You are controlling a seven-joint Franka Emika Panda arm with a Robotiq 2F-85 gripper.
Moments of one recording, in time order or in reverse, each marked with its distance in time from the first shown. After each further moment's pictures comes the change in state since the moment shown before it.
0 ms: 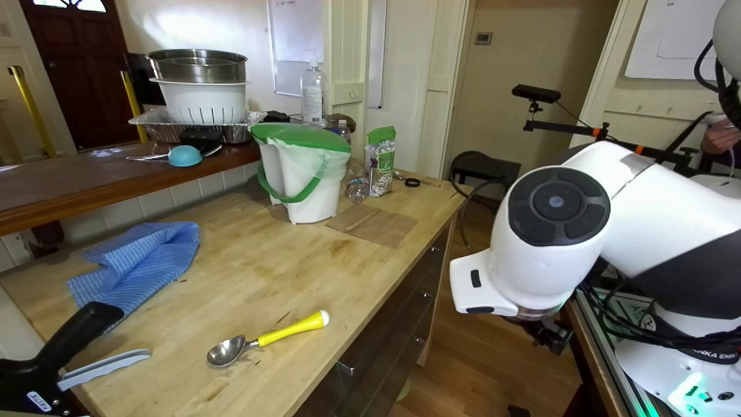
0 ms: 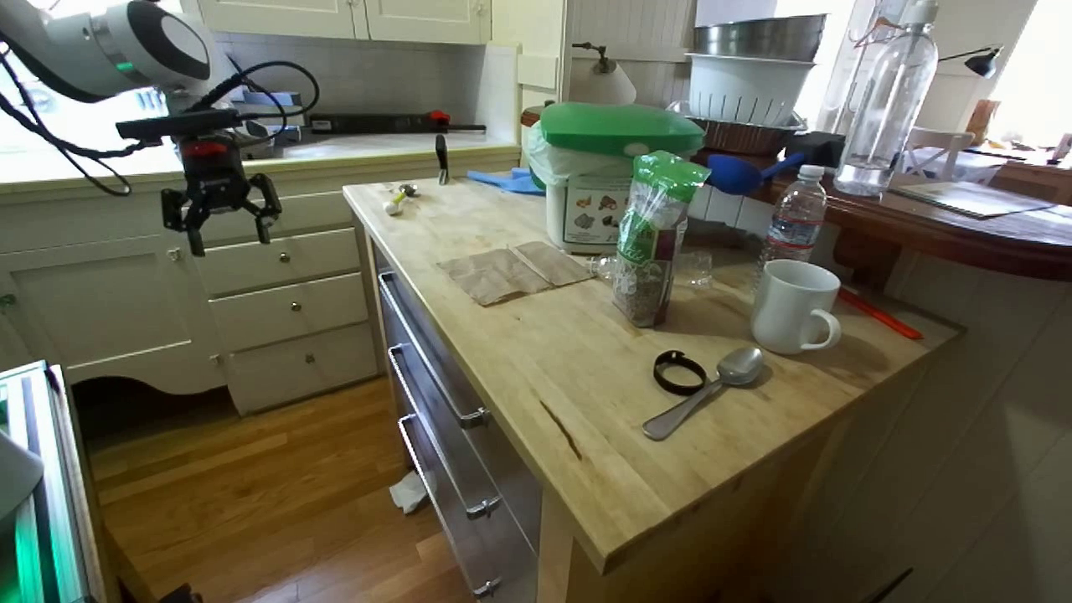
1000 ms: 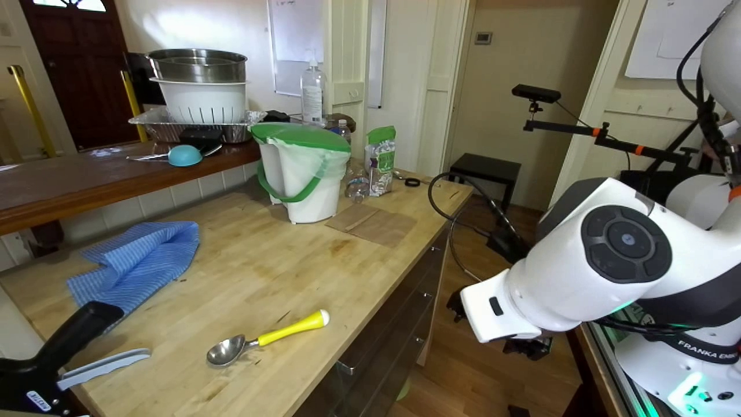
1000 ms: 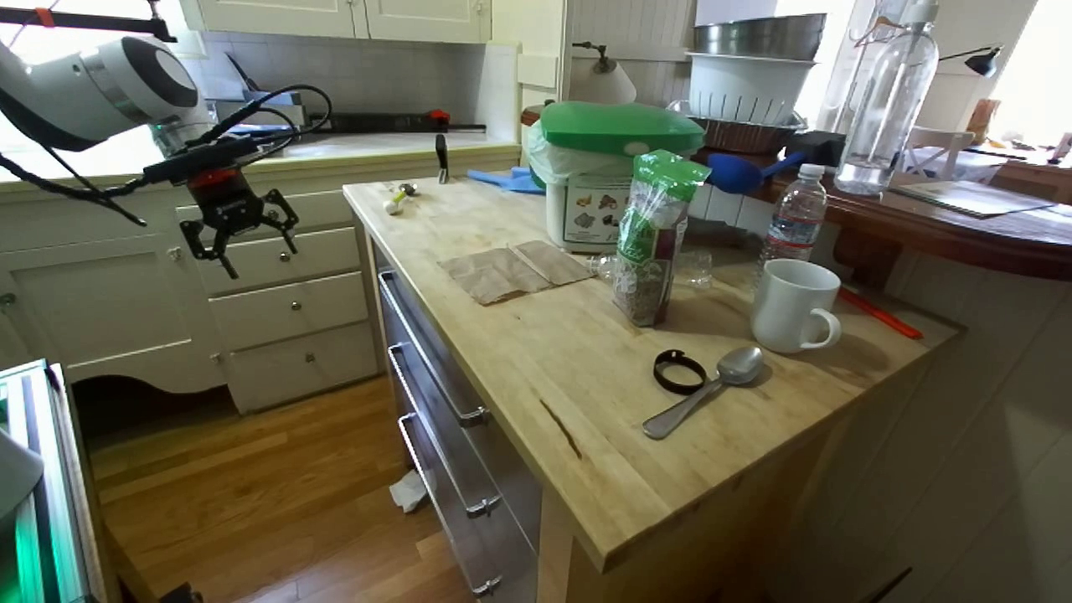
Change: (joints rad) arm -0.012 -0.008 -0.020 -0.165 -0.316 0.386 -0.031
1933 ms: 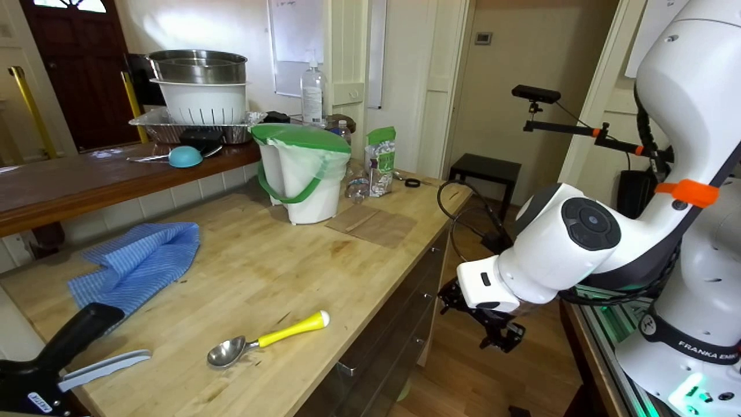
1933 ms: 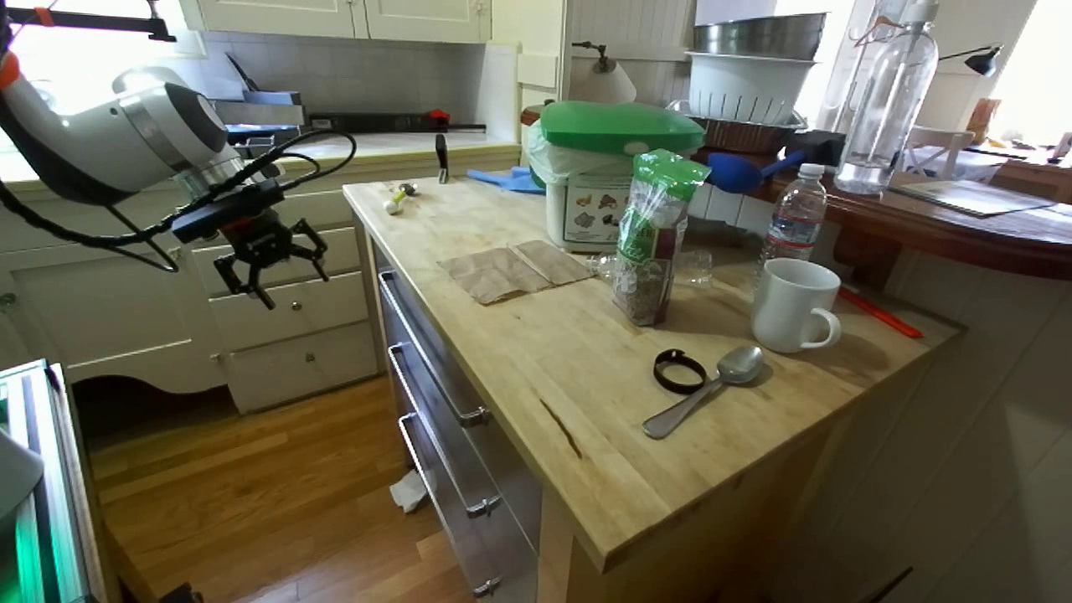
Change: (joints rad) arm -0.135 0.050 -0.149 -0.103 -0.390 0.384 0.280
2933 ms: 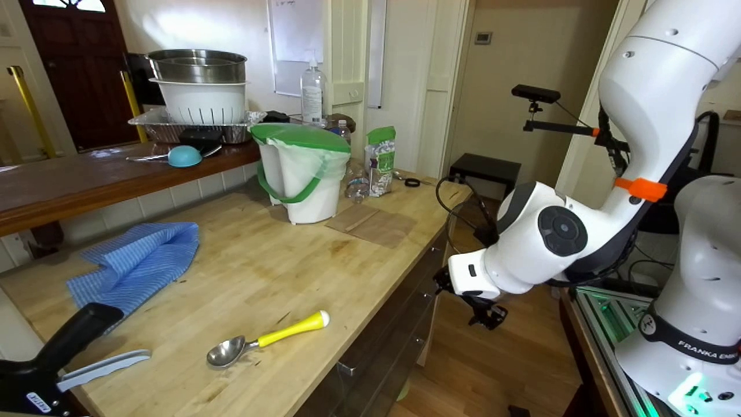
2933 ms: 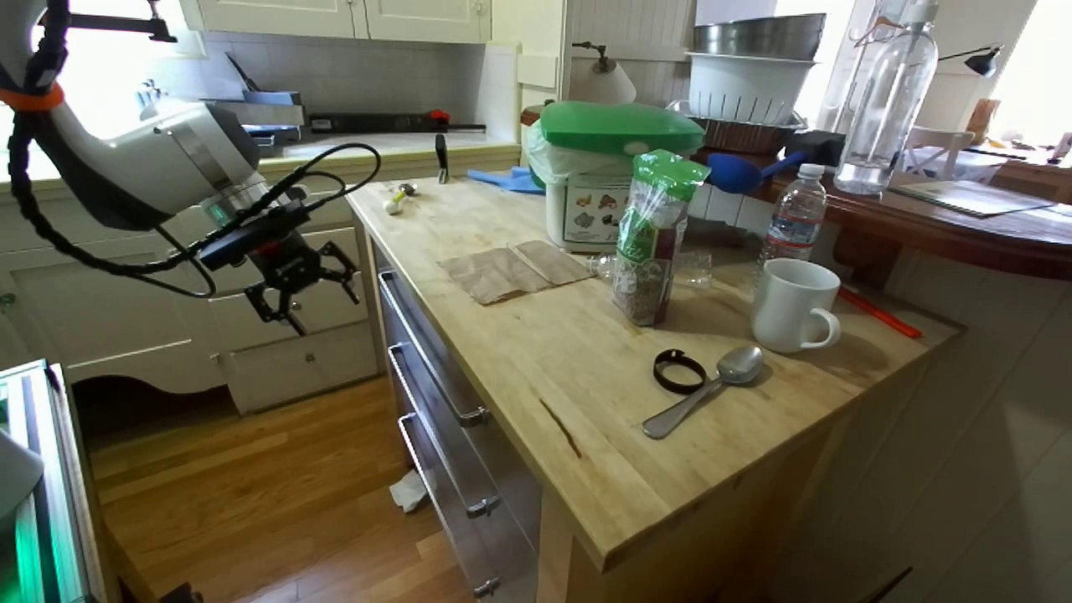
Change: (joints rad) arm -0.069 0.090 -0.088 0.041 -0.315 -0.036 0.177
